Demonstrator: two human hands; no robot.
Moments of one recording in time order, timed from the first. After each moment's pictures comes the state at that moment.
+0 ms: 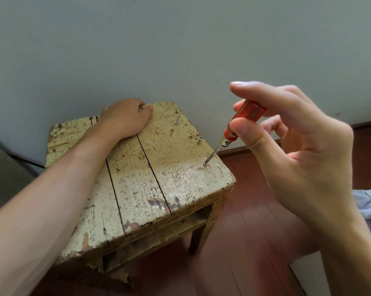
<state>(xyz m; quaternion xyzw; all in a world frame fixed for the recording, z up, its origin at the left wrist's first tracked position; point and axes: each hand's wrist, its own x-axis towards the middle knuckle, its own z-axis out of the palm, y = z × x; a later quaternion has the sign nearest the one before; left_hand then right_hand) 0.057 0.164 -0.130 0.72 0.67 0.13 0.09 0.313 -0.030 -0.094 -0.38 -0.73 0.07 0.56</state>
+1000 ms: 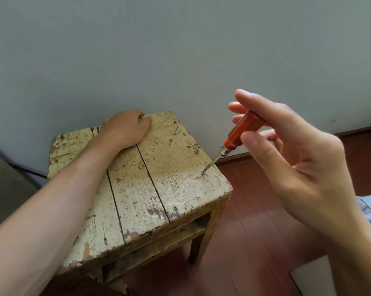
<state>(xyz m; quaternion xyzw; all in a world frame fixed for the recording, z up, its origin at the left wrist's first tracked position) 0.057 0.164 -0.128 0.72 0.67 0.13 0.09 0.328 -0.034 -0.091 -0.38 -0.75 0.11 0.53</state>
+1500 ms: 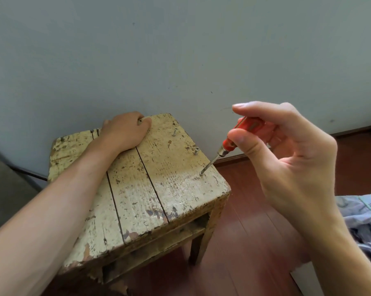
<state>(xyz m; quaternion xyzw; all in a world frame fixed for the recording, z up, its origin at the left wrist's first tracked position) 0.057 0.163 -0.131 0.72 0.67 0.13 0.08 0.314 -0.029 -0.097 -0.40 -0.68 0.08 0.61</state>
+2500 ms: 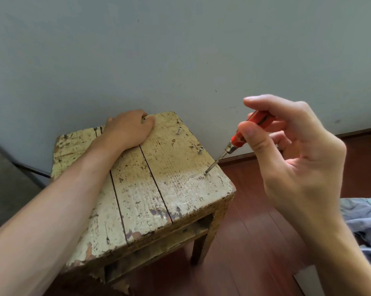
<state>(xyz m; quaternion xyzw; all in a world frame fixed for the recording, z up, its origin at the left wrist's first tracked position) 0.055 0.167 -0.134 0.73 0.67 0.13 0.08 0.312 -0.026 -0.103 -0.41 -0.68 0.05 0.61</state>
